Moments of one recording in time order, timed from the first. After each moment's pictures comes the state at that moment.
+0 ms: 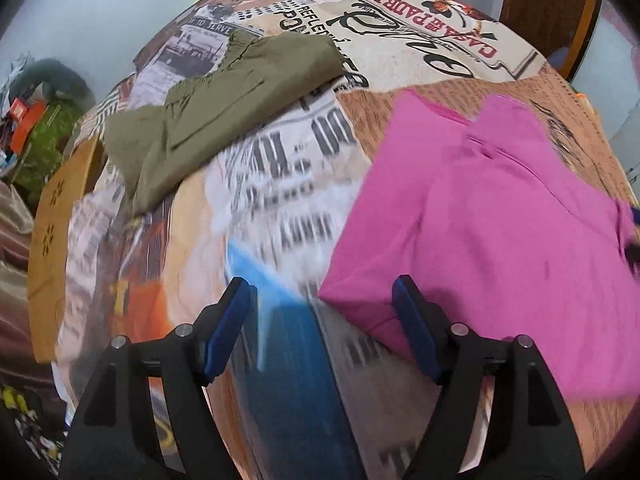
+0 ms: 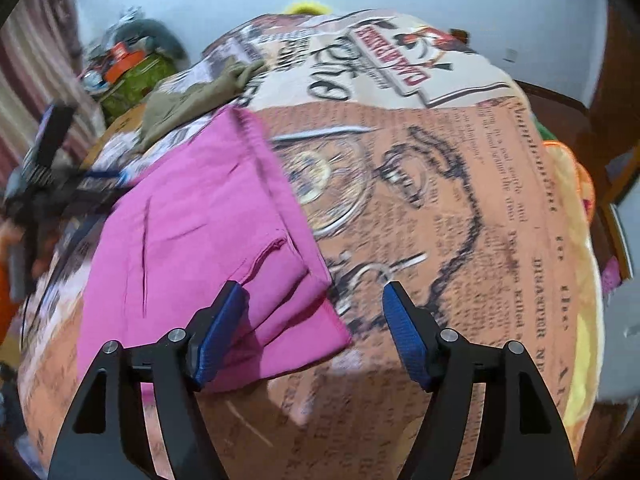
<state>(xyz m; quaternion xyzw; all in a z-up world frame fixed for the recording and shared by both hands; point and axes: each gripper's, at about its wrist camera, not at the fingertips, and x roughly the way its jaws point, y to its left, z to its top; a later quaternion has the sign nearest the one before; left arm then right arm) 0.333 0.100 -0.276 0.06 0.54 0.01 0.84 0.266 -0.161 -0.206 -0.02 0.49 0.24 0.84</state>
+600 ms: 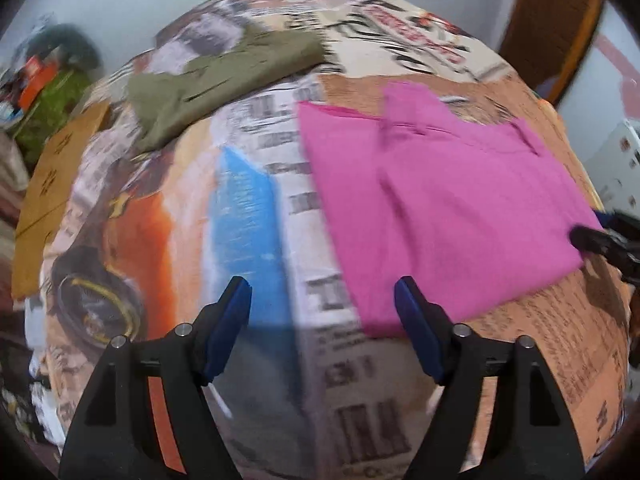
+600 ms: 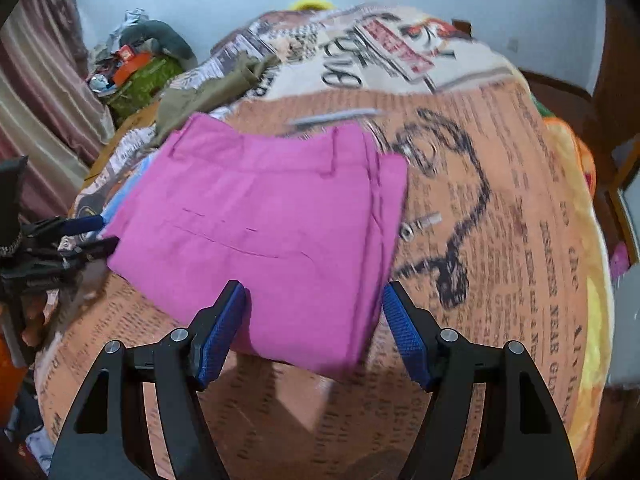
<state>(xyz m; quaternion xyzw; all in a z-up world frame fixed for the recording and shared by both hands) 0.249 0.087 -0.258 -0.01 0.53 0.02 0.85 0.243 -0.166 -0.213 0.01 0.51 0.27 0.82</state>
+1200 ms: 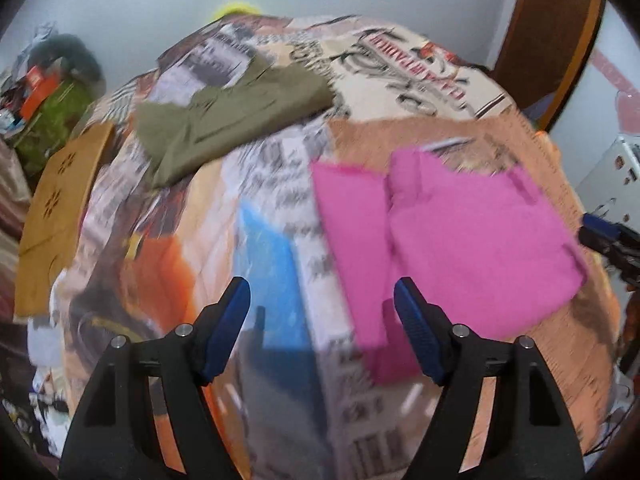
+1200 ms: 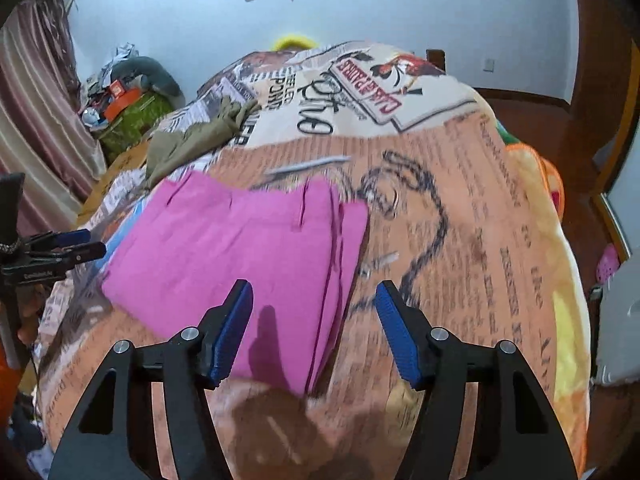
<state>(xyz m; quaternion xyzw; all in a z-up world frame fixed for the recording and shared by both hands) 0.279 0.094 -0.220 0.00 0.50 0.00 0.87 0.249 -0.183 -0.181 0.02 0.45 0.24 0.86</state>
